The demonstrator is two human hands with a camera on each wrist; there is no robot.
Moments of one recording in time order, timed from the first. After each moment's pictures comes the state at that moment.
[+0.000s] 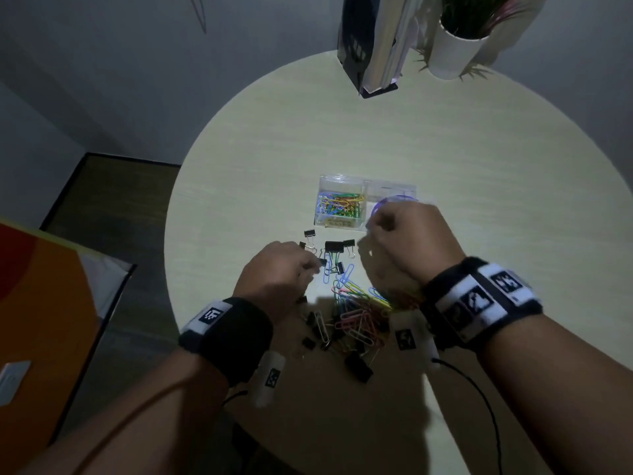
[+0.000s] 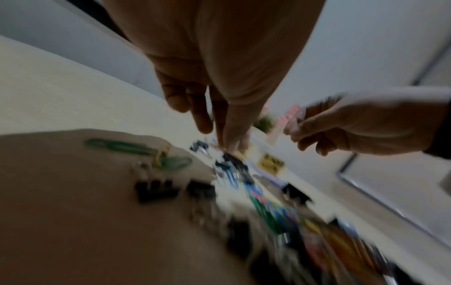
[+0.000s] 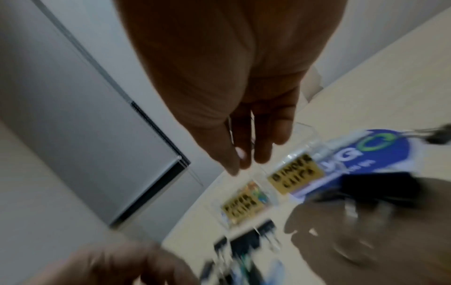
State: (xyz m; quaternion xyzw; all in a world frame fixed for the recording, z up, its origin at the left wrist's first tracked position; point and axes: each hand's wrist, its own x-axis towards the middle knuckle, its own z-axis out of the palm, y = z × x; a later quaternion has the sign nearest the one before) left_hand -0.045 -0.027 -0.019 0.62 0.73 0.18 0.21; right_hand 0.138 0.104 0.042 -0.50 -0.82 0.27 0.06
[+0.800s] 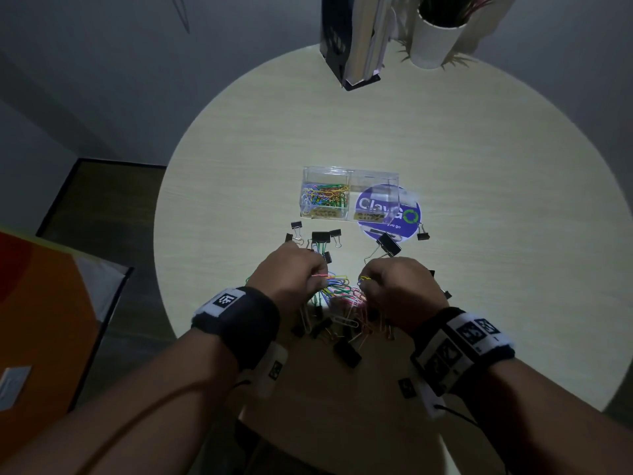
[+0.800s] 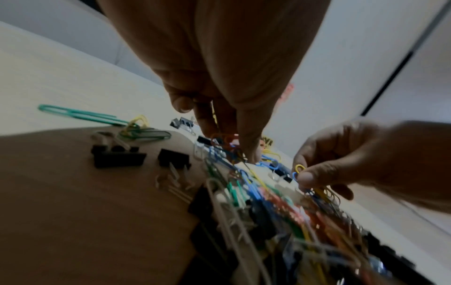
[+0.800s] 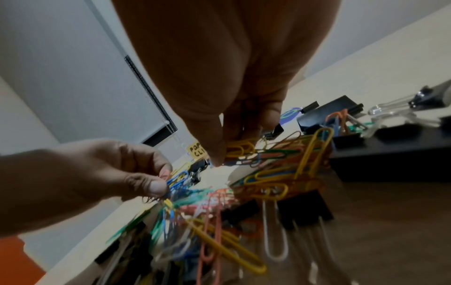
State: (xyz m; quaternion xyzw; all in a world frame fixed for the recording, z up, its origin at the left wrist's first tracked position) left_hand -0.018 -0.014 -0.025 0.66 0.69 0.09 0.29; right_hand 0.189 0.050 -0.010 -0.45 -0.85 0.28 -0.01
